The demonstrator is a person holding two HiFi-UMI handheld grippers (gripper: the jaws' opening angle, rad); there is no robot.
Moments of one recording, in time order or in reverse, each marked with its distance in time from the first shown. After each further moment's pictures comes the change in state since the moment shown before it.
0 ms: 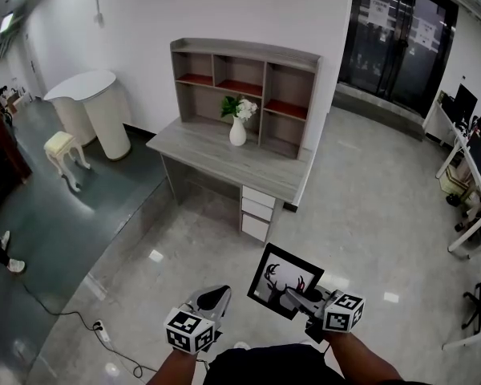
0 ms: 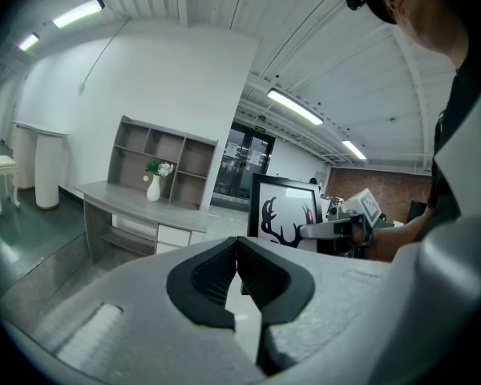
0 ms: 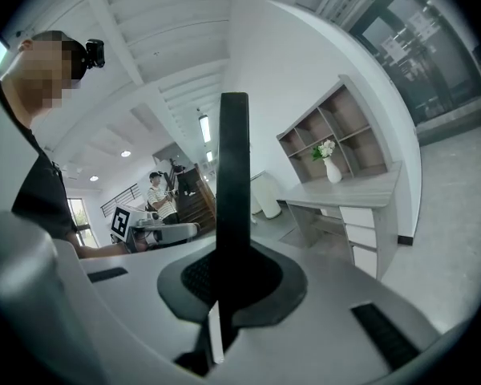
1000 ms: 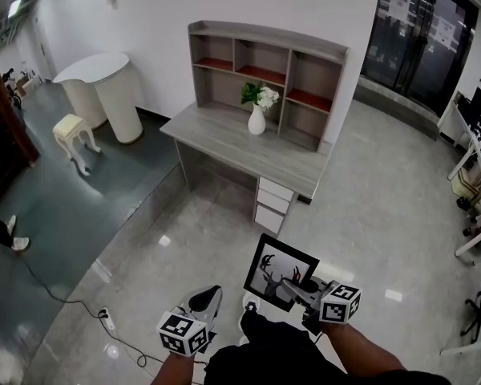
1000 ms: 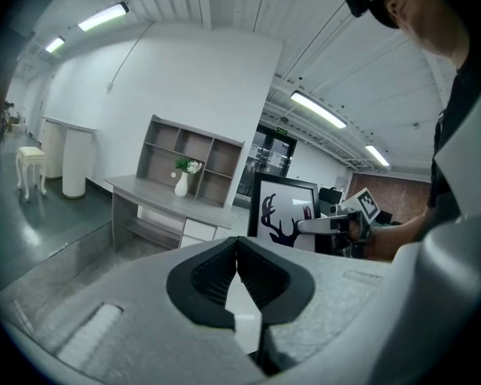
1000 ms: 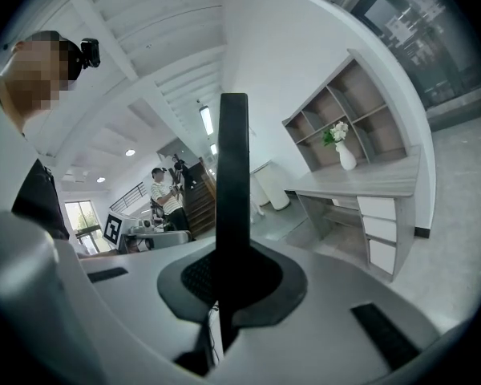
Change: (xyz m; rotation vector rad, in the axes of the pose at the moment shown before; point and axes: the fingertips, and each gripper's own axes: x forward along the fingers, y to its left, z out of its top) left arm -0.039 0.068 -0.016 -0.081 -0.002 0.133; right arm 0.080 -0.001 -0.002 0.031 0.065 0.063
